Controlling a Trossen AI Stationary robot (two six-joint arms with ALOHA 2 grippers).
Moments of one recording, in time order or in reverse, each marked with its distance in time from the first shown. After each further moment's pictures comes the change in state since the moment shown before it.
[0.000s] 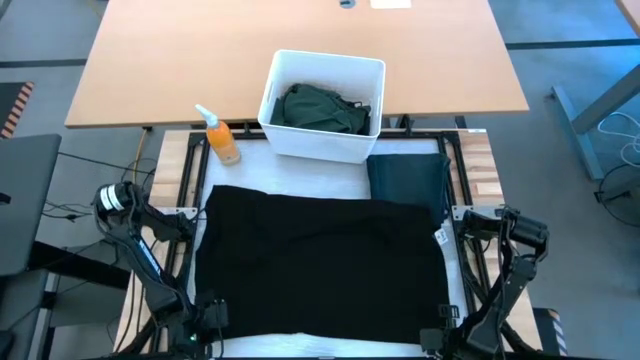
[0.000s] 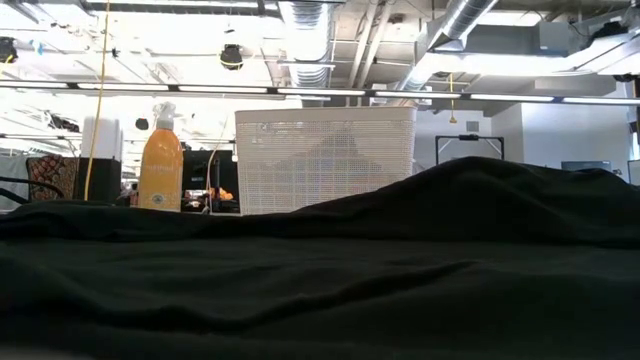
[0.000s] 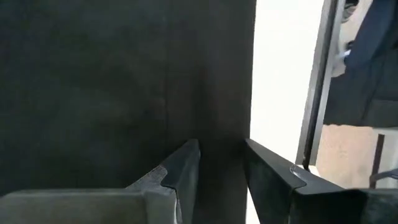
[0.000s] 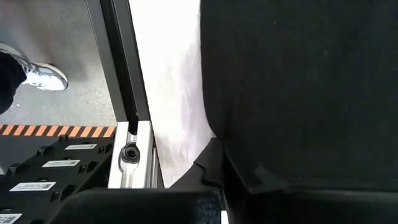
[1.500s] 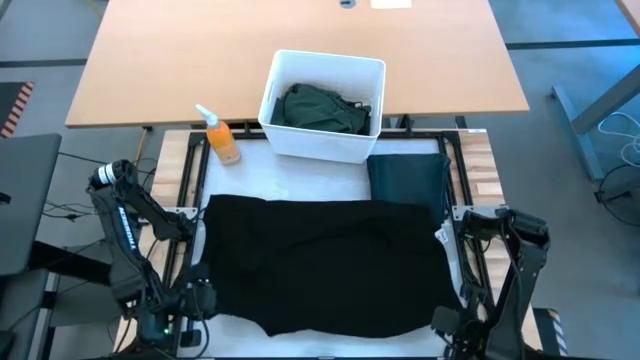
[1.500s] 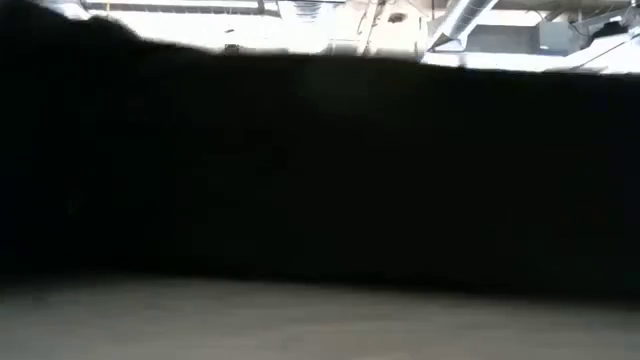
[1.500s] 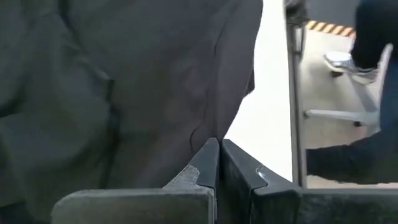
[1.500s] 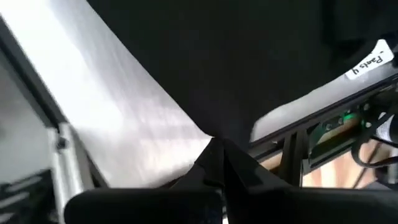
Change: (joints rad) left arm -0.009 -0.232 0.340 -0.637 -0.381 0.166; right arm 0.002 -0.057 0.387 -0.783 0.138 0.241
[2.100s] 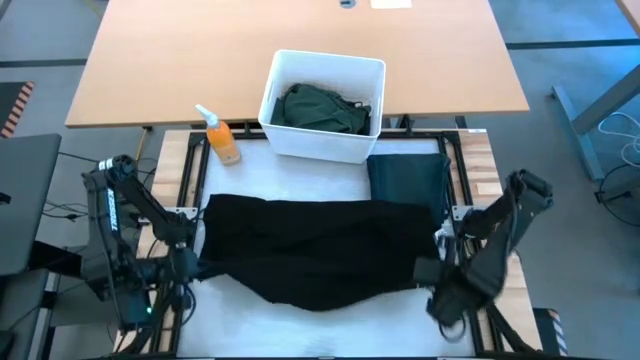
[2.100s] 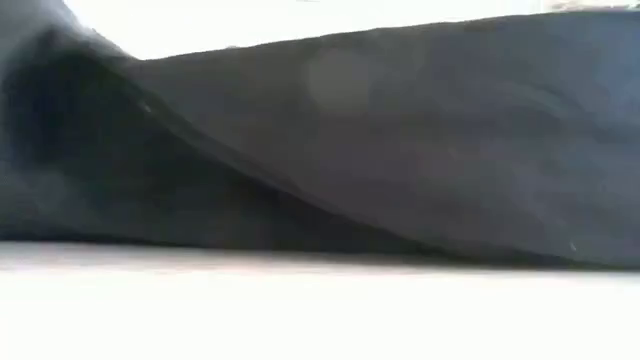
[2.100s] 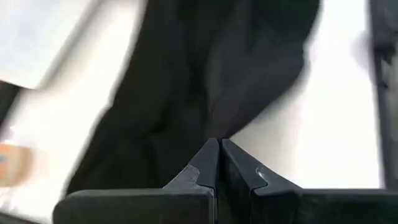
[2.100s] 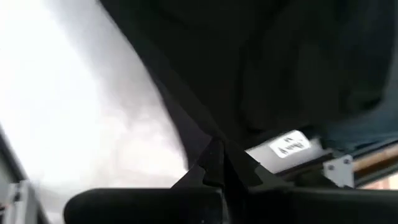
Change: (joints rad) left arm -0.010 -0.059 0.257 -0.668 -0.171 -0.150; right arm -0.293 -0.337 -0.180 0.001 0.159 -0.386
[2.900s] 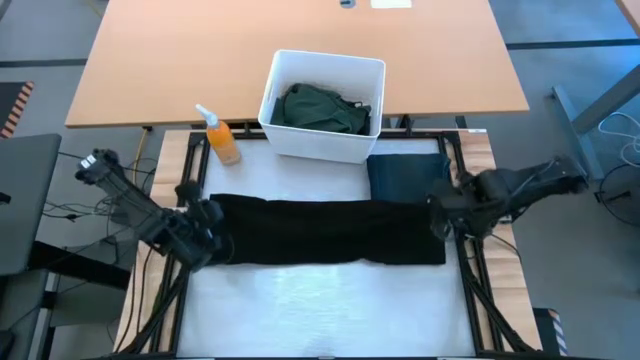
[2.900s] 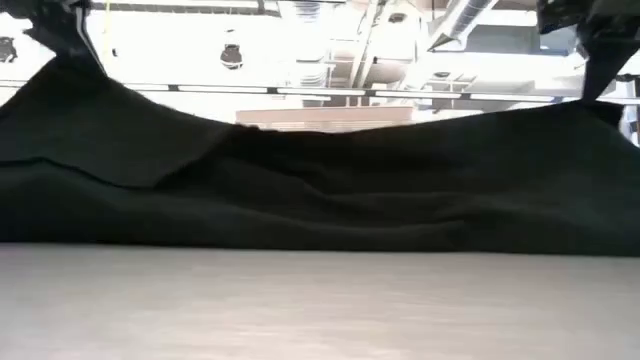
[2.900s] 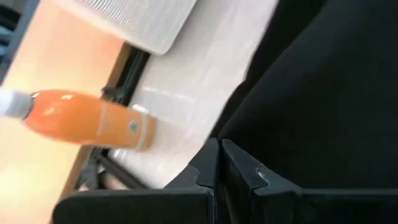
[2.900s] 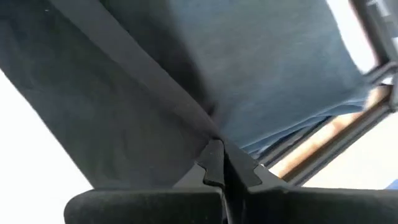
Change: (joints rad) left arm 0.505 -0.237 -0.376 -0.003 -0.067 0.309; right arm -0.608 -0.576 -0.385 0.000 0.139 -0.303
